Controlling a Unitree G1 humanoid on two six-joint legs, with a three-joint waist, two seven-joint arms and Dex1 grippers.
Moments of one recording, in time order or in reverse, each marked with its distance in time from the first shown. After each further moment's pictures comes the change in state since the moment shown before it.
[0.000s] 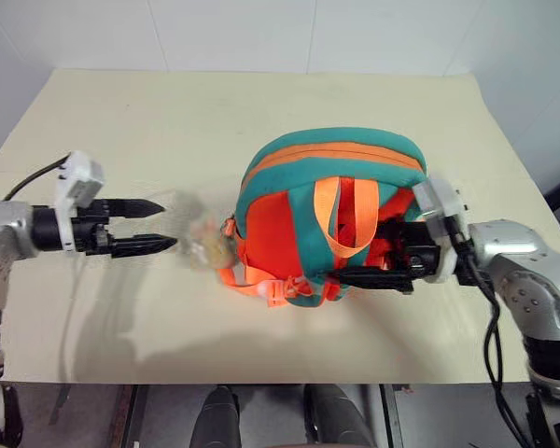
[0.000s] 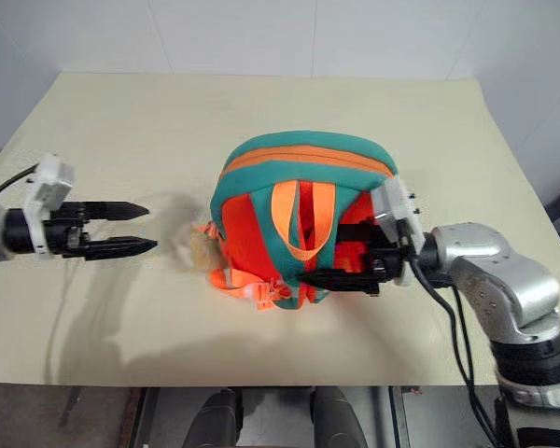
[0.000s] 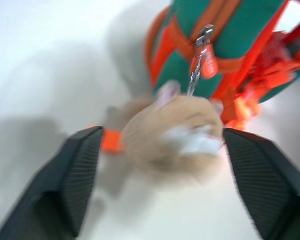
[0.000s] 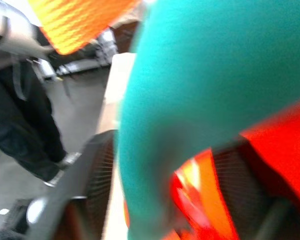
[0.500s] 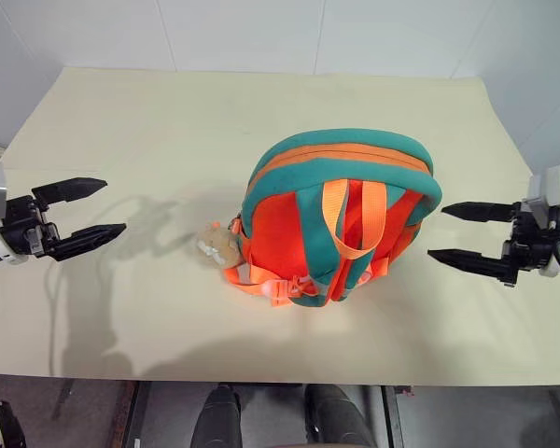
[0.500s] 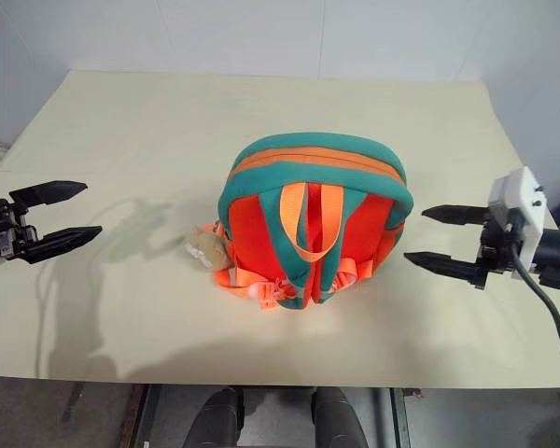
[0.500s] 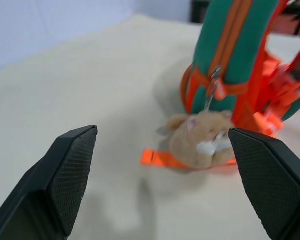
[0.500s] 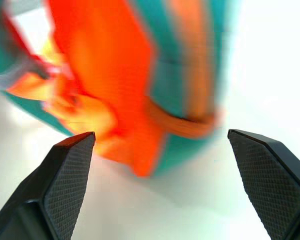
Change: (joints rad) left arm 0.057 -0.055 0.227 0.209 -0.088 -0.368 -0.153; right arm 0.203 -0.261 -0.285 0.283 -0.196 -0.184 0.072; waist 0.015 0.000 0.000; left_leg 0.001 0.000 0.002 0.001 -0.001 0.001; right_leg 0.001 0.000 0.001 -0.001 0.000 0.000
